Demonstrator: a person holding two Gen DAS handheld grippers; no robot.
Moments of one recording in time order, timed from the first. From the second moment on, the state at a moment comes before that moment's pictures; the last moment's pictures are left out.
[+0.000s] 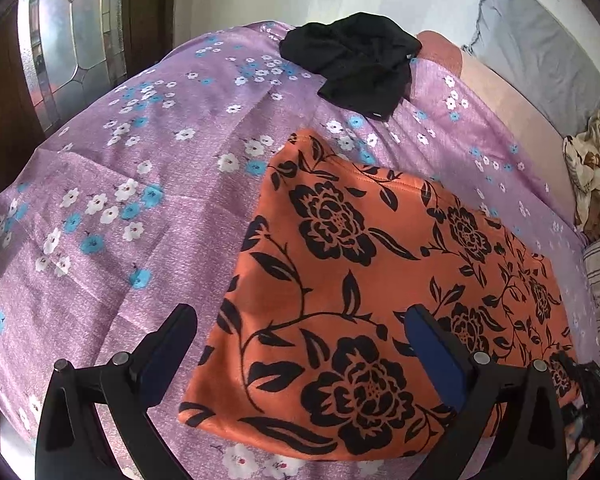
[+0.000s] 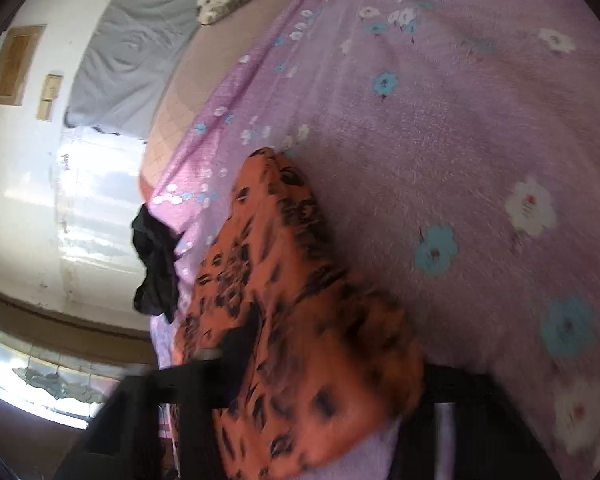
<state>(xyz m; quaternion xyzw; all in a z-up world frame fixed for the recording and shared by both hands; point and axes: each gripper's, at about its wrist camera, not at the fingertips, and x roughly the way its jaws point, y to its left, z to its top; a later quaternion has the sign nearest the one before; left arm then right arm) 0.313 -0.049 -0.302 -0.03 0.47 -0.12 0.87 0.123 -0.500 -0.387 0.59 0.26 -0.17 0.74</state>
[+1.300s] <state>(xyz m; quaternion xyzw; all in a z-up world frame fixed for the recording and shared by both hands) 0.335 0.129 -0.280 -0.22 0.44 0.03 0.87 0.318 -0.220 -0.358 0.60 0.33 0.16 0.71</state>
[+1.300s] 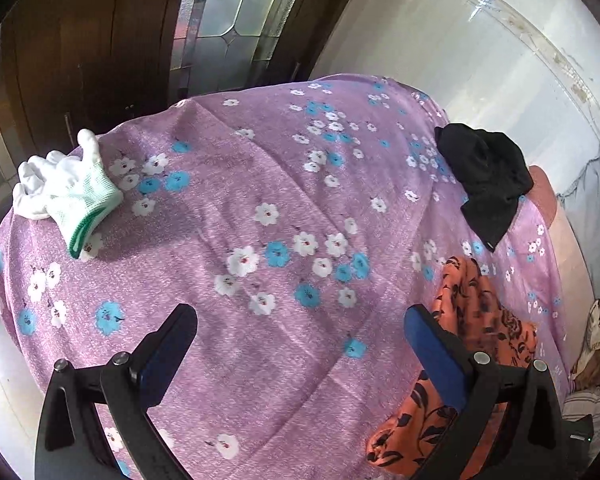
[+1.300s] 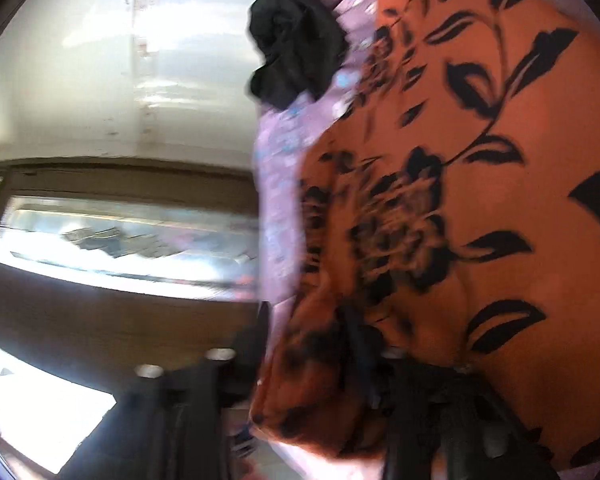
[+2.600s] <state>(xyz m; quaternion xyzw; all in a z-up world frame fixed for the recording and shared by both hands) 0.364 -0.032 -0.325 -0.03 0.54 -0.12 0.84 0.419 -0.361 -0.379 0.46 0.45 -0.04 0.76</state>
